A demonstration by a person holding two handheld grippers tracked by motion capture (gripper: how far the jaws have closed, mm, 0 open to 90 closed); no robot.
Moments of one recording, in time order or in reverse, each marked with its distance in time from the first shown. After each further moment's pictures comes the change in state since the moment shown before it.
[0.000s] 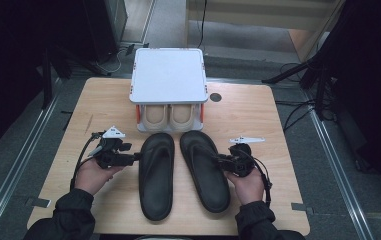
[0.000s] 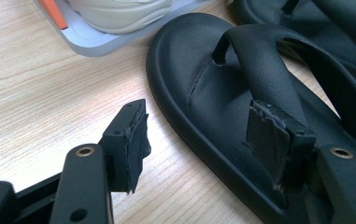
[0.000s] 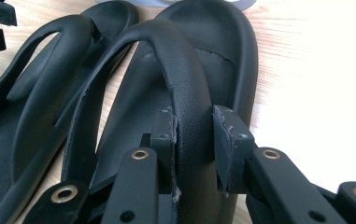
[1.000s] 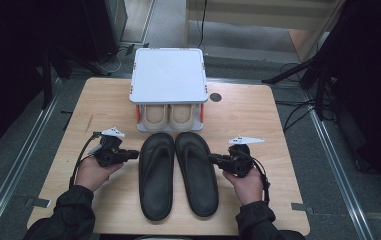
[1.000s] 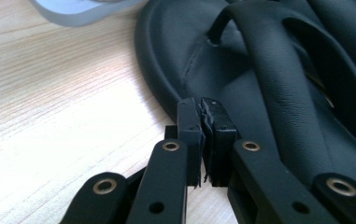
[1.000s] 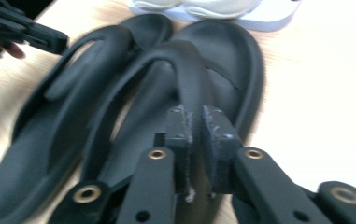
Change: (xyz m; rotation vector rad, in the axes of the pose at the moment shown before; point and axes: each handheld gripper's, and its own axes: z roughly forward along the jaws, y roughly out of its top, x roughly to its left) left arm 0.017 -0.004 0.012 0.069 -0.109 -0.065; right arm 0.001 0.001 -0.002 -0.034 0.090 -0.070
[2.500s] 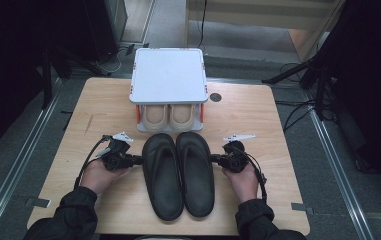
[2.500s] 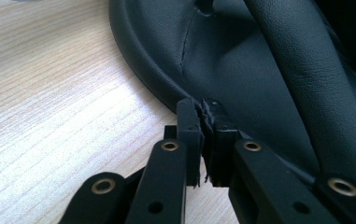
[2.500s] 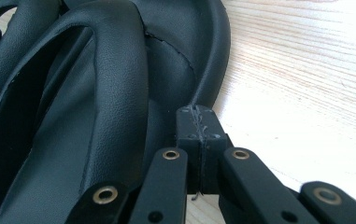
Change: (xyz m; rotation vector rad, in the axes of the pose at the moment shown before) left arm -0.013 -0.002 0.016 0.089 0.000 0.059; right arm -0.019 0.000 0.031 0.104 -0.095 0.038
